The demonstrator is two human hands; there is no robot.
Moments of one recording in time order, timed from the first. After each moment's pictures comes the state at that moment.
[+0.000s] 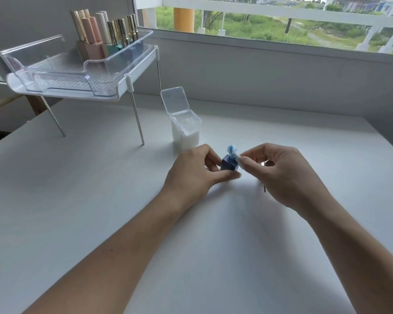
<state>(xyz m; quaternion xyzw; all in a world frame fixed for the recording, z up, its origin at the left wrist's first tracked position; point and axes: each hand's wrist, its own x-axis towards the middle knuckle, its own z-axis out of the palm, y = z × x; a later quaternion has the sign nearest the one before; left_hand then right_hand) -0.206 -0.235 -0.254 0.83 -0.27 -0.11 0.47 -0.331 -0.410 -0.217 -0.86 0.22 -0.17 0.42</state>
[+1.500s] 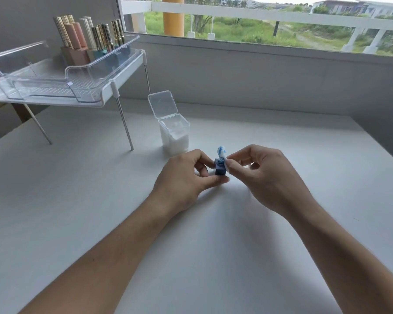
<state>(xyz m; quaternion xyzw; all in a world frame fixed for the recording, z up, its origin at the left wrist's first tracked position) -0.203 -0.236 -0.258 0.82 -0.32 -0.10 0.47 -0.329 -0.406 -0.224 -0.87 0.22 -0.18 0.41</state>
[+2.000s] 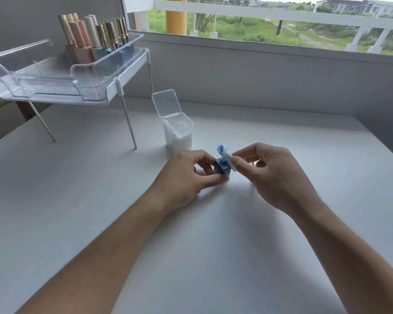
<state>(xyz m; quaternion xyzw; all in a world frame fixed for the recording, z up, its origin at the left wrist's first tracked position) -0.196 -0.231 -0.257 0.78 -0.33 -0.16 0.50 -0.329 -0.408 -0.223 -0.86 0.22 -0.20 0.42</state>
